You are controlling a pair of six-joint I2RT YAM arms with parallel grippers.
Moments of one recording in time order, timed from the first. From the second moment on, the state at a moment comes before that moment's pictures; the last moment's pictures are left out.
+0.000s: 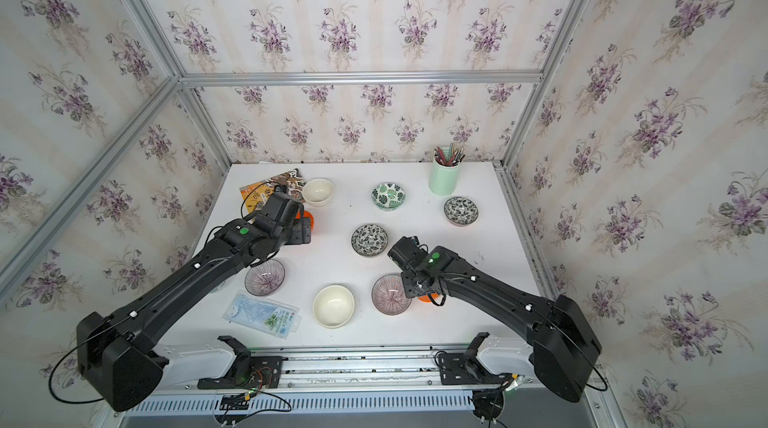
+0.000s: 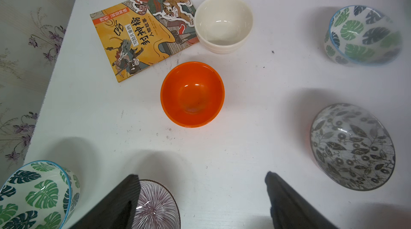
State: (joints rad) left arm -0.56 1.28 1.13 -0.80 -0.38 -0.46; right arm 0.82 1.27 0.86 -0.96 0.22 0.56
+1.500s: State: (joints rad) left arm 0.01 1.36 1.22 -0.90 -0.19 -0.74; right arm 0.97 2.38 2.34 -0.72 0.25 0.00
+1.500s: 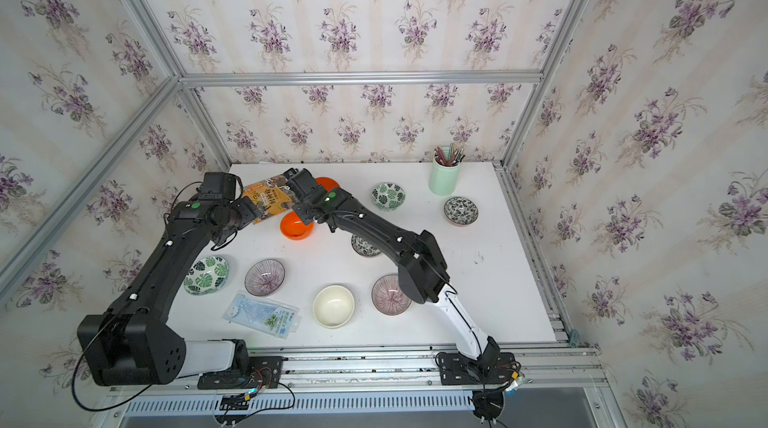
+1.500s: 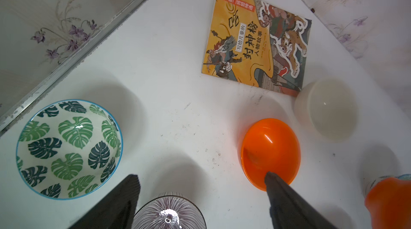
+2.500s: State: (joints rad) left arm 0.07 1.36 1.15 -0.89 -0.13 -0.83; right arm 1.03 2.42 2.06 -0.34 0.11 -0.23
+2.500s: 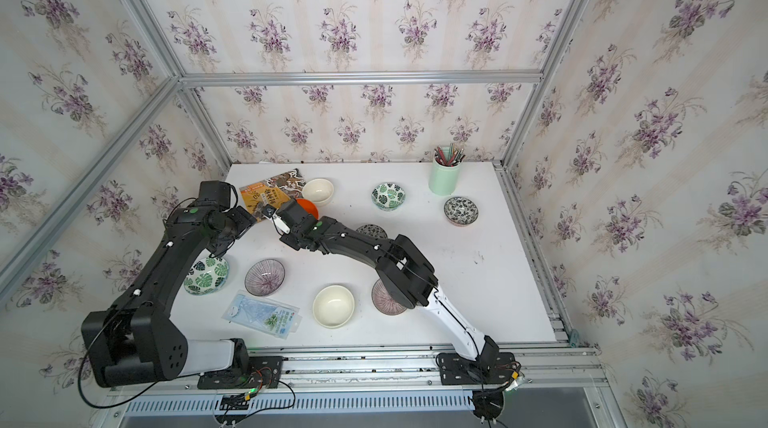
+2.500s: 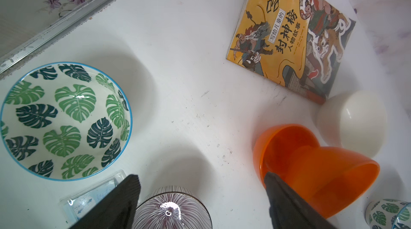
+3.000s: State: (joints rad) left arm 0.07 1.37 1.15 -0.89 -0.13 -0.82; right arm 1.03 2.40 2.01 -0.32 0.10 -0.24
